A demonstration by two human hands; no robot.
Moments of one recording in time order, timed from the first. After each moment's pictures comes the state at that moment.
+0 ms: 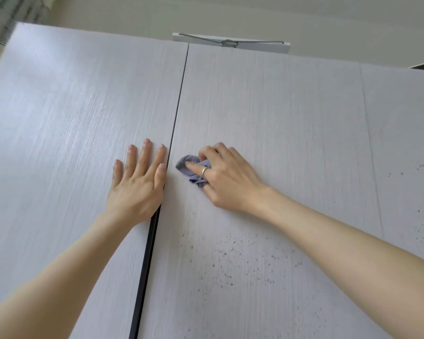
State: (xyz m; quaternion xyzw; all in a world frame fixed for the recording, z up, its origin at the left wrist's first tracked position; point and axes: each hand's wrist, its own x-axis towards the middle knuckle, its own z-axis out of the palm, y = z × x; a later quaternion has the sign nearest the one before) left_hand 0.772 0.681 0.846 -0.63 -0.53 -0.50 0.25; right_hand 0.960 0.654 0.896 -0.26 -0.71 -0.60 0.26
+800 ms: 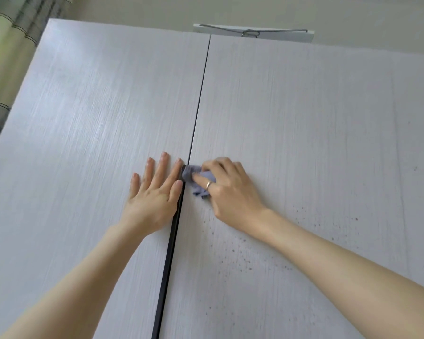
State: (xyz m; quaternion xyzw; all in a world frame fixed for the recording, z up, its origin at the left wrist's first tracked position) left_hand 0.759 0.668 0.808 -0.67 -0.55 -0.46 0.21; right_hand 0.932 0.656 0.848 -0.23 -0.73 -0.55 0.34
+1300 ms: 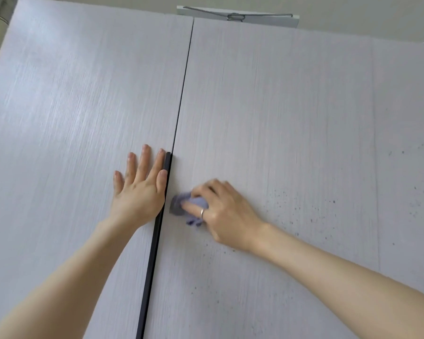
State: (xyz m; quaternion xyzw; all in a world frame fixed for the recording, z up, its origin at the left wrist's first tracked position) left_hand 0.772 0.663 0.802 -0.64 -0.57 -0.48 0.17; right_hand 0.962 0.648 0.807 -0.18 -0.78 -0.53 0.26
